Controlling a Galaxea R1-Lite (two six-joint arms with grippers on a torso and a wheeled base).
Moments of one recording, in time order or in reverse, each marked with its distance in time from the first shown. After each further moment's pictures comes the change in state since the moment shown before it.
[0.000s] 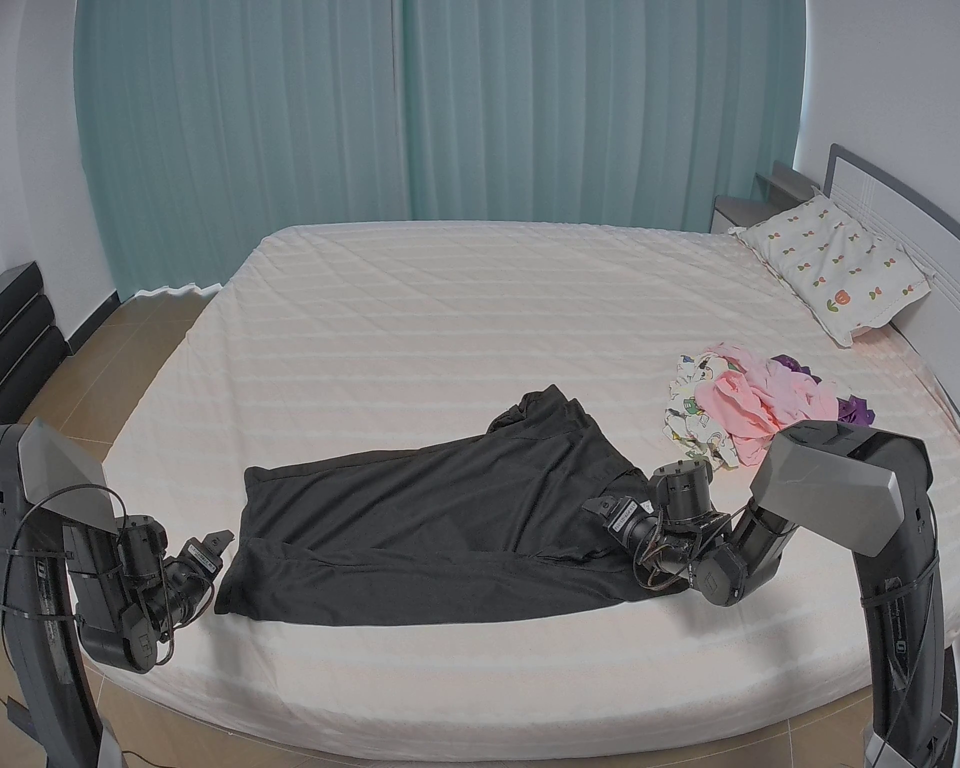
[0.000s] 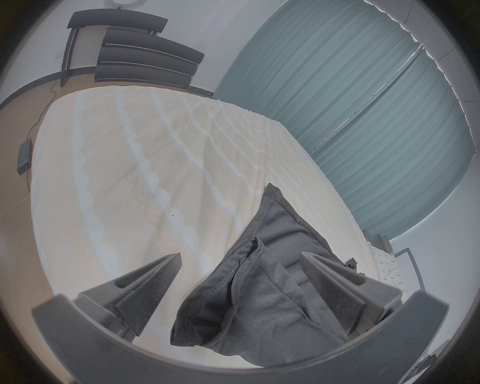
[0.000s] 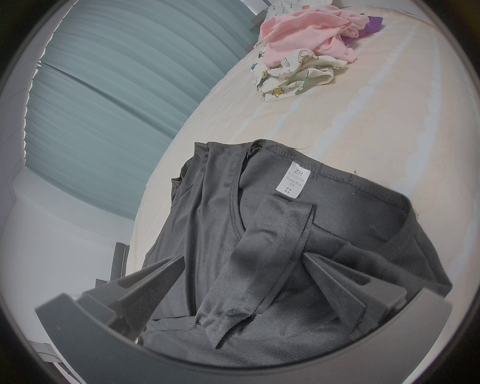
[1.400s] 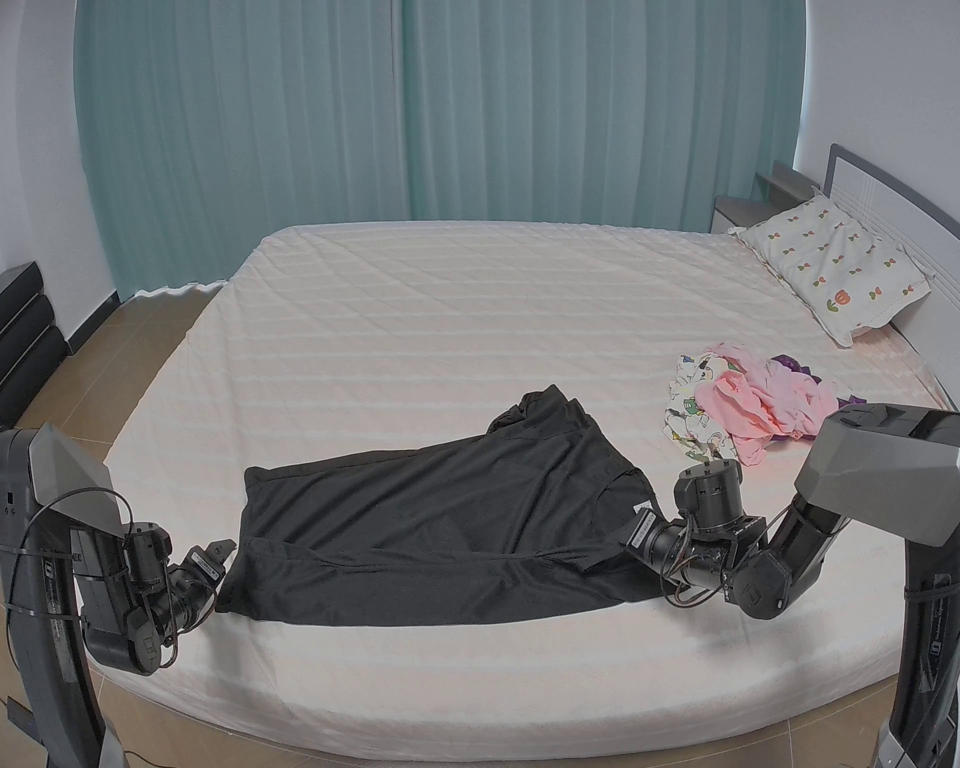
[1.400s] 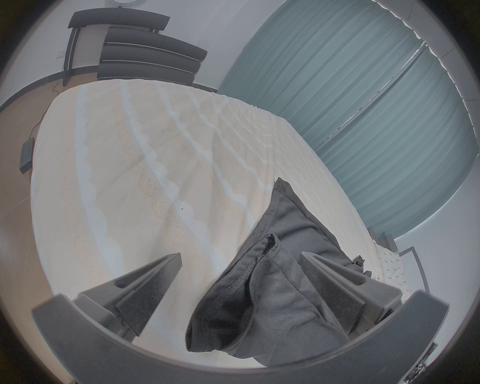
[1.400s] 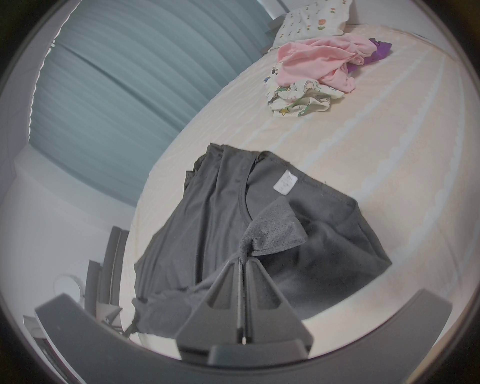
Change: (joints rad) left arm 0.006 0.045 -0.012 0.000 0.003 0.006; right arm 0.030 -0.199 0.239 -0.004 -0.013 -0.097
